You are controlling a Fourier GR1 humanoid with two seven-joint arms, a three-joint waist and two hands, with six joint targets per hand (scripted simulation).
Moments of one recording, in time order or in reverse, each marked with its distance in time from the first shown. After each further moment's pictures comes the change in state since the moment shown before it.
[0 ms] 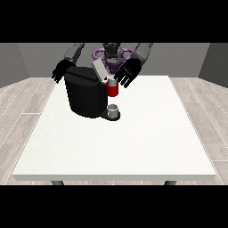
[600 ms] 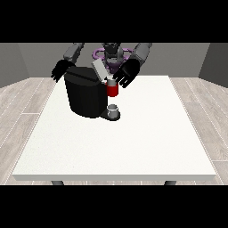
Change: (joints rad) left arm 0.001 0.000 0.017 0.006 0.032 -0.013 0.016; right arm 0.005 -0.007 0.001 -0.010 -0.006 0.017 0.010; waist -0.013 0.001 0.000
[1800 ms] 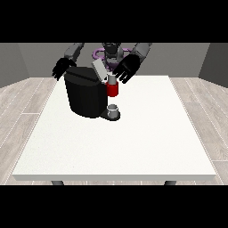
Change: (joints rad) left arm 0.001 0.027 0.005 -0.025 0.023 0.012 0.012; right arm -0.019 0.006 0.033 -0.011 0.016 0.003 0.033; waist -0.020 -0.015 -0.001
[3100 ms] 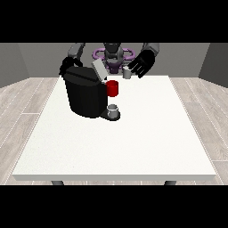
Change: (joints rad) left arm 0.157 -0.002 -0.012 -0.058 0.039 -0.005 -0.031; right arm 0.047 0.023 0.027 0.073 0.001 0.012 -0.029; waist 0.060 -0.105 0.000
